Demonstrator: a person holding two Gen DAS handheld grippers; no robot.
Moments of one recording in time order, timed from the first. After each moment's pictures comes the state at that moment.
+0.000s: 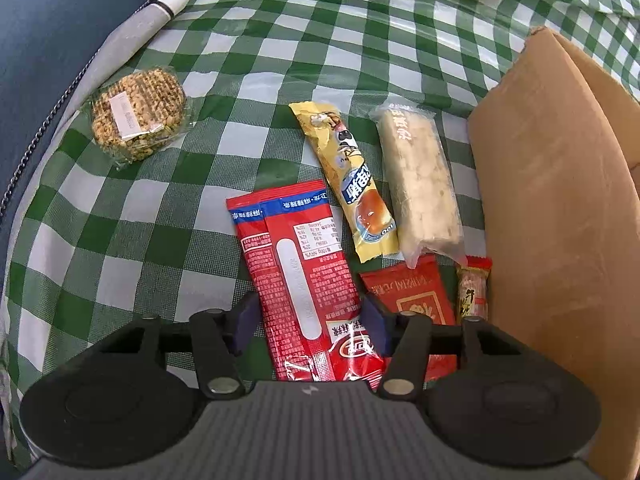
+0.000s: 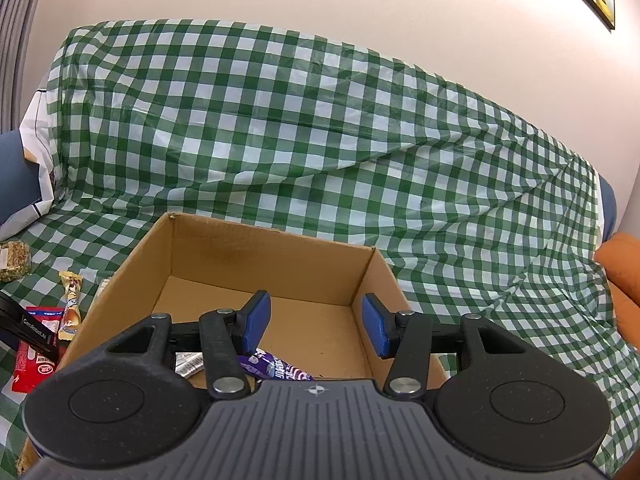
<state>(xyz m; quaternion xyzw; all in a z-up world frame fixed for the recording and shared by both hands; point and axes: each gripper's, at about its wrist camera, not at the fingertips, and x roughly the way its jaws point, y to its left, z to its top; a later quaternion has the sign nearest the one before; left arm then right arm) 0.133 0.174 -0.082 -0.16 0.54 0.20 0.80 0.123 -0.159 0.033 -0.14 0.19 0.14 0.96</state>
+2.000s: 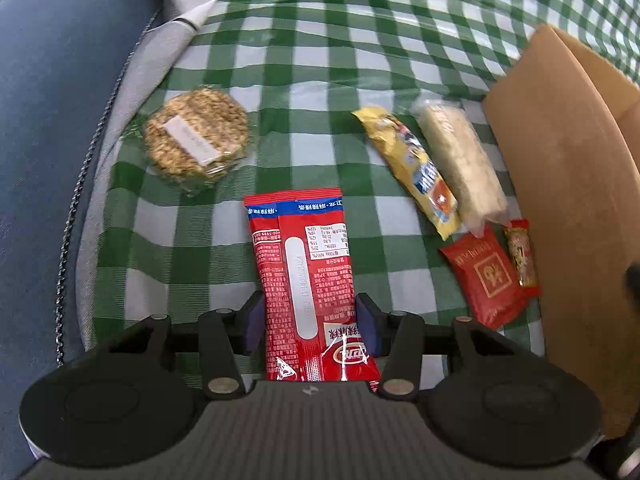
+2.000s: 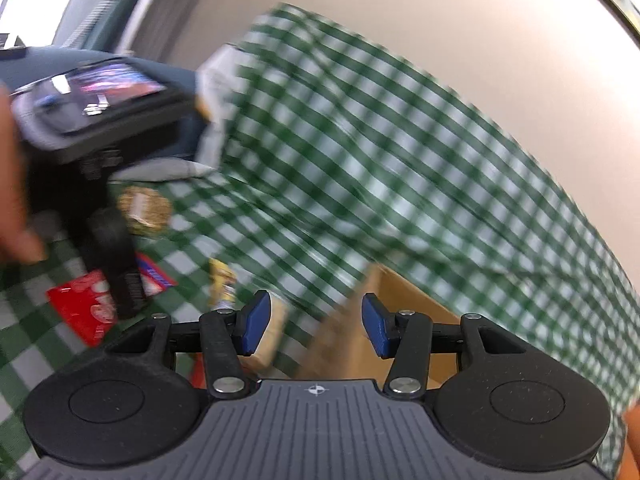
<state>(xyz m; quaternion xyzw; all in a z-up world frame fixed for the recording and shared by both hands) 0.100 0.233 -0.056 -0.11 0.57 0.14 0.80 0.038 0.007 0.001 -0.31 0.11 0.30 0.89</state>
